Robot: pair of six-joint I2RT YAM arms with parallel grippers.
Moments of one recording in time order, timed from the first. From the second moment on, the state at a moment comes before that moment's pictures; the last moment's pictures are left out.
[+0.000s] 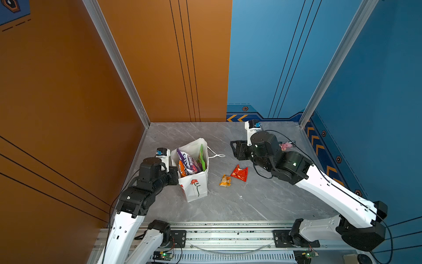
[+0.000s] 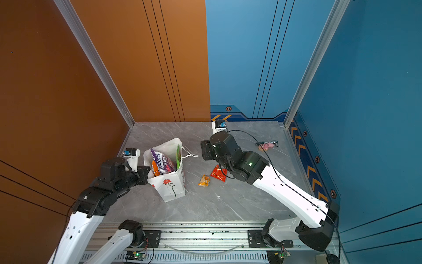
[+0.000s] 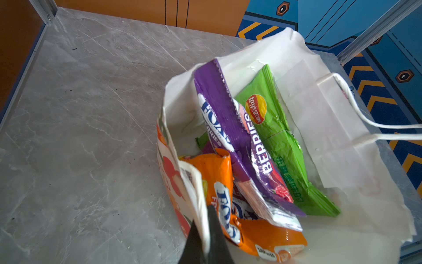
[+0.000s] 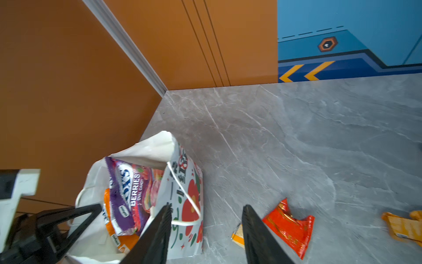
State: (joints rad) left arm -0.22 0.70 0.95 -0.87 0.04 -0.28; right arm 0.89 1.30 1.48 -0.66 0.32 0.62
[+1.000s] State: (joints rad) left arm -0.22 0.70 0.95 -0.87 0.04 -0.28; right arm 0.51 1.06 0.97 -0.65 0.20 0.75
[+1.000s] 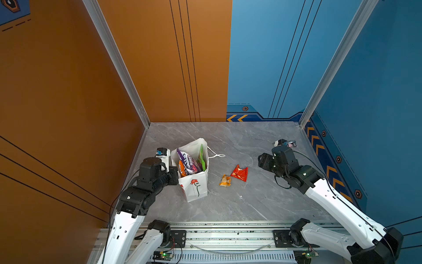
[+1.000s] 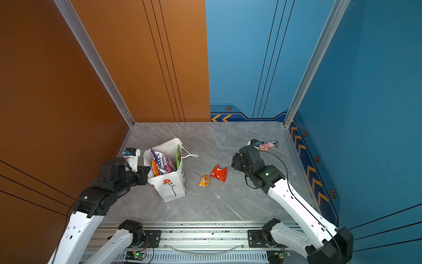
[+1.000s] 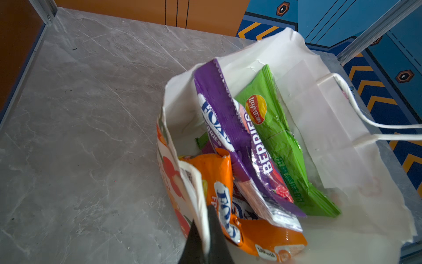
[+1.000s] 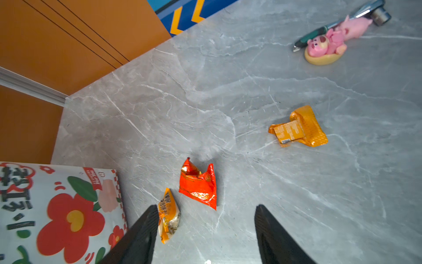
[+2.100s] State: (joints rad) left arm -0.22 0.70 0.94 -0.86 0.04 -0.28; right arm 0.04 1.34 0.81 -0.47 -0.02 0.60
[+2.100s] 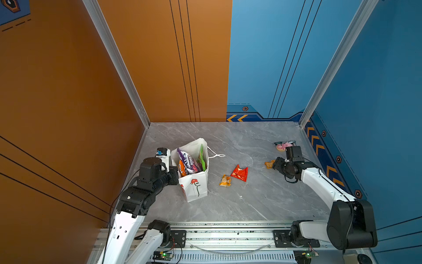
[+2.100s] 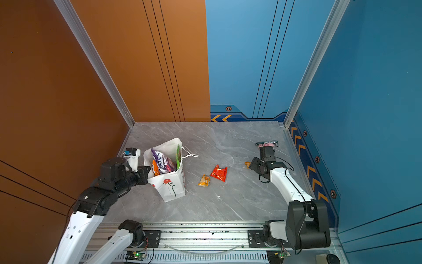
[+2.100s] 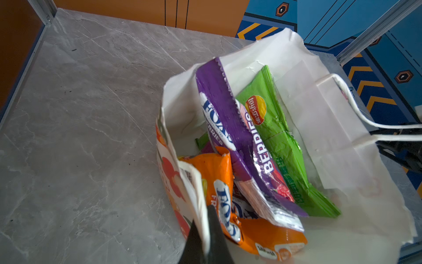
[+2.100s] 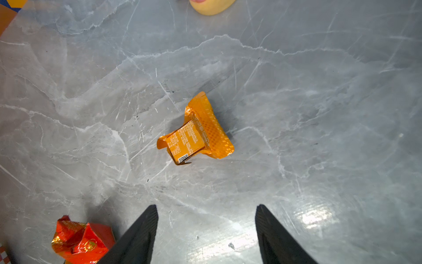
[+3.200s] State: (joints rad) left arm -0.21 0.71 0.94 -0.86 0.04 -0.28; right arm -0.10 1.74 0.97 -0.36 -0.26 0.47
